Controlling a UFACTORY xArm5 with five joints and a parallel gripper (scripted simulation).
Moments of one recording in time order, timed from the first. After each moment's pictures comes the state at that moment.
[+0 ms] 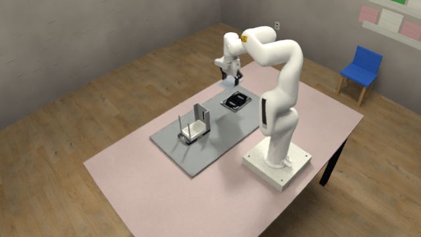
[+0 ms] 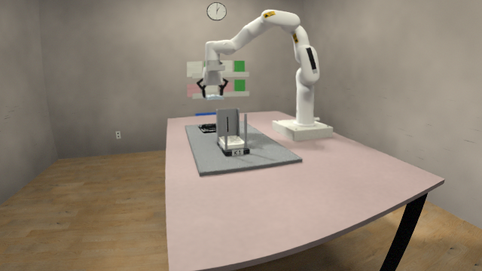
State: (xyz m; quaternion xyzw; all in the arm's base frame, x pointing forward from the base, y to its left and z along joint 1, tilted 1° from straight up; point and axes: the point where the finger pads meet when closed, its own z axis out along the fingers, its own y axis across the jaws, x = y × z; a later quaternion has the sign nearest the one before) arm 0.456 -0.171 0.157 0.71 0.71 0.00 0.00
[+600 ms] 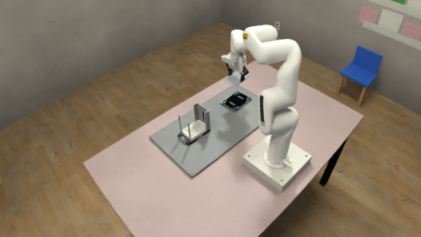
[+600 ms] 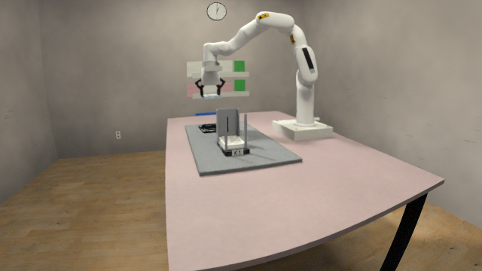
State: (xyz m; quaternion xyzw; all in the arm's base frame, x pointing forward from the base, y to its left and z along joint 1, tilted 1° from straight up) arm 0.457 -0.224 0.157 0.71 0.71 0.00 0.00
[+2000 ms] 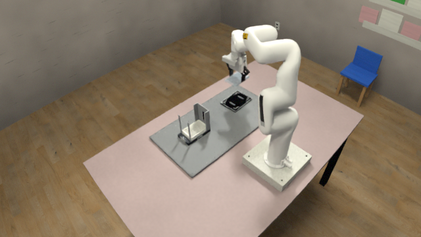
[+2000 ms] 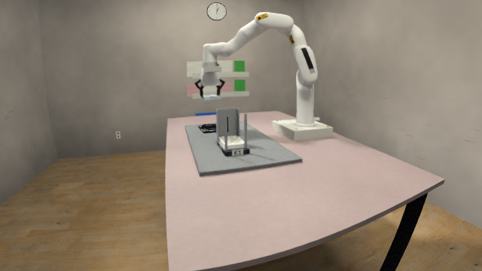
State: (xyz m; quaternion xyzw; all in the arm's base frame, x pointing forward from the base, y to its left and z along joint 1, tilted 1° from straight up) arm 0.457 -0.230 0.153 0.71 0.71 0.00 0.00
